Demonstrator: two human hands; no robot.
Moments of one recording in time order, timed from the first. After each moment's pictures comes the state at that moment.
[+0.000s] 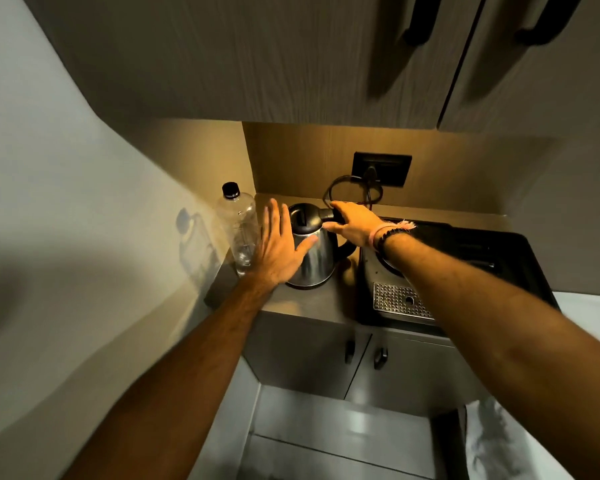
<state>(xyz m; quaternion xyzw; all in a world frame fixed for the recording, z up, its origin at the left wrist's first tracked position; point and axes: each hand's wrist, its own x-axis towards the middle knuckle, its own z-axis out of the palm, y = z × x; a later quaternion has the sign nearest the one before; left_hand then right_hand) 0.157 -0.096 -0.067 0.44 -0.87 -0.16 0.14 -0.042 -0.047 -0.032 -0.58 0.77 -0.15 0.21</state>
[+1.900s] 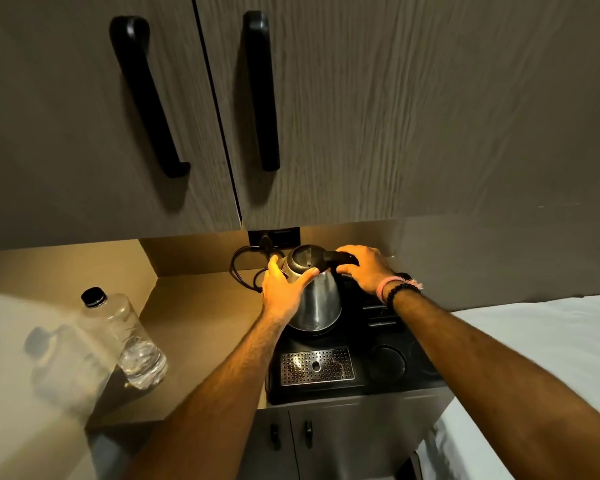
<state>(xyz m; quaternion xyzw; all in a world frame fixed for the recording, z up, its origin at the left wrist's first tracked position) -0.051 -0.010 -0.025 0.41 -0.72 -0.49 0.27 -0.219 0.102 -0.006 -0.41 0.82 -0.37 0.14</state>
